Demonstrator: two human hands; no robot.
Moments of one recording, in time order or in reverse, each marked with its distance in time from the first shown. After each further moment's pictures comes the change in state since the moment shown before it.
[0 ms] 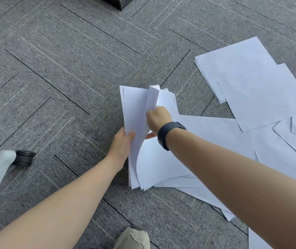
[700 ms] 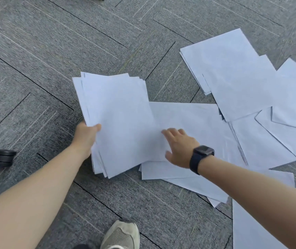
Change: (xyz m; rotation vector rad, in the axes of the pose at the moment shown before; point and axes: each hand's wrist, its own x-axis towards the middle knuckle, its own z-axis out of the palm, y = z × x) left_hand 0.029 0.002 -0.049 0.111 0.273 -0.093; right_hand -0.027 0.127 -0.080 -1.193 -0.061 -0.365
